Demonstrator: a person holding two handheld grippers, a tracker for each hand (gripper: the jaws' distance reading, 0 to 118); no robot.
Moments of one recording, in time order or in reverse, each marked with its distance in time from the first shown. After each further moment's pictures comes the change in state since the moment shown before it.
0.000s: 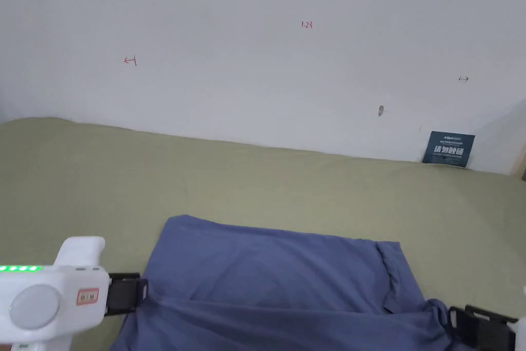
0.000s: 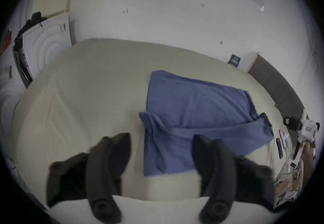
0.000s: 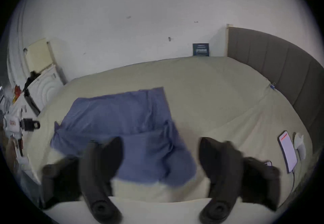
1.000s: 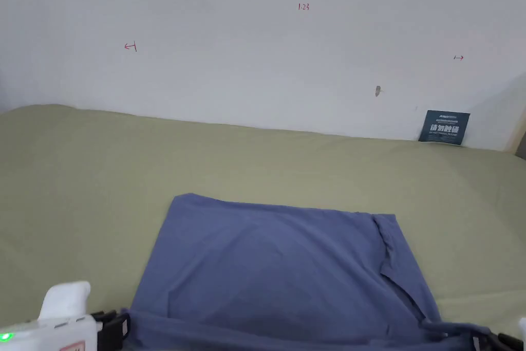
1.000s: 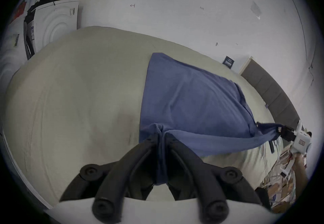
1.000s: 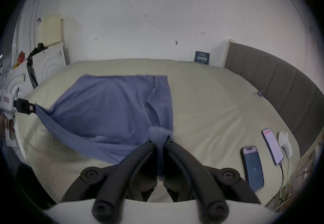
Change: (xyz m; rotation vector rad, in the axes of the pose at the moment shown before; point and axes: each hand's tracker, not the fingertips) left arm -0.025 -0.071 0.007 -0.005 -0.057 0.109; right arm -0.020 -0.068 0.040 0.069 -0.075 0.144
